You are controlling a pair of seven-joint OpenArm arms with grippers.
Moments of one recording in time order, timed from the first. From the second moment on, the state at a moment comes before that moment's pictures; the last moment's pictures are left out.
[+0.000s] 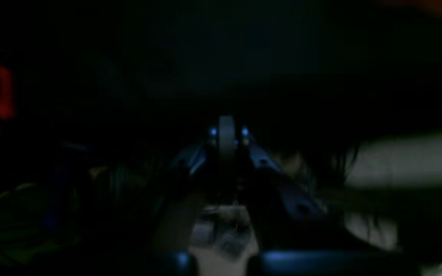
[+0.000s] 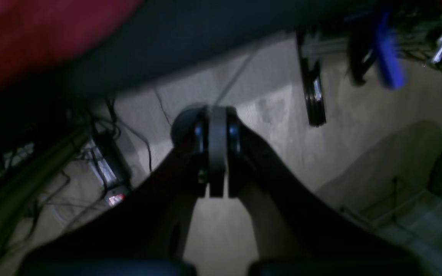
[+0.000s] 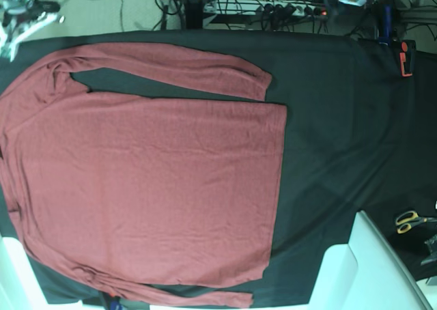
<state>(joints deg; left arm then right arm) 55.9 -12.3 -9.1 90.5 -11.9 -1.5 -19.9 -35.2 2.8 28.1 98.1 -1.8 0.7 -38.7</state>
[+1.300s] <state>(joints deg) 37.3 -17.6 11.7 85.7 -19.4 -1.2 -19.7 -18.3 6.4 55.4 82.1 24.3 38.2 -47.9</state>
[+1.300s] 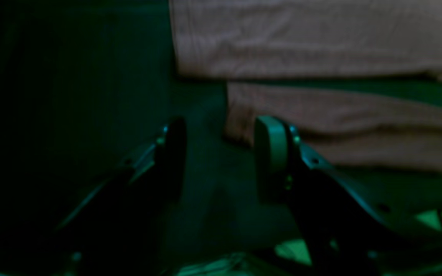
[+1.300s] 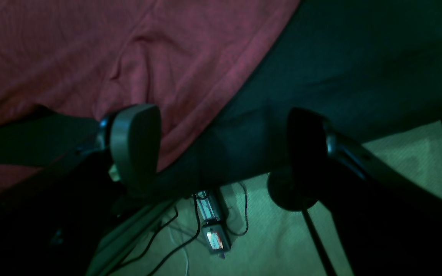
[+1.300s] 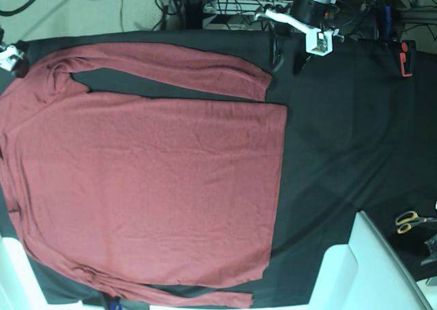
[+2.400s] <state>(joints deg) 28.1 -13.8 12.2 80.8 -39.7 -0.7 -2.3 -18.2 7.5 54.9 82.1 24.3 38.2 -48.0</state>
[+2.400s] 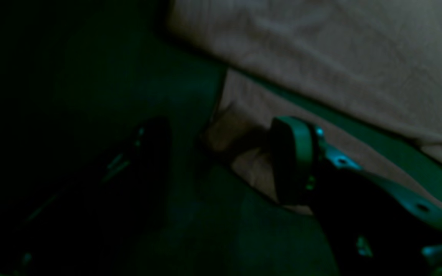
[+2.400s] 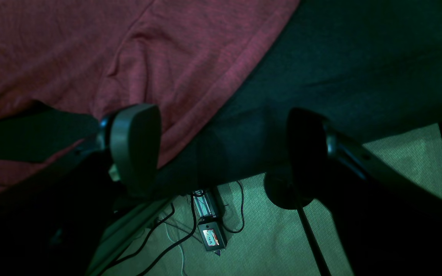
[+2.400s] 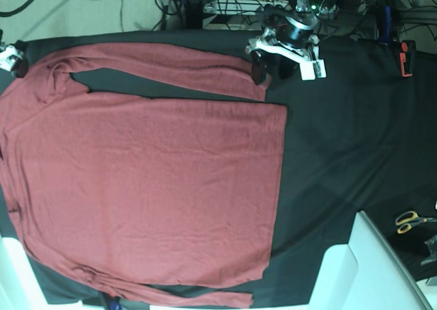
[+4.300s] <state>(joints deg) 24.6 -11.9 16.6 78.0 -39.7 -0.7 -2.4 -10.2 10.5 54.9 65.6 24.2 39.8 -48.0</state>
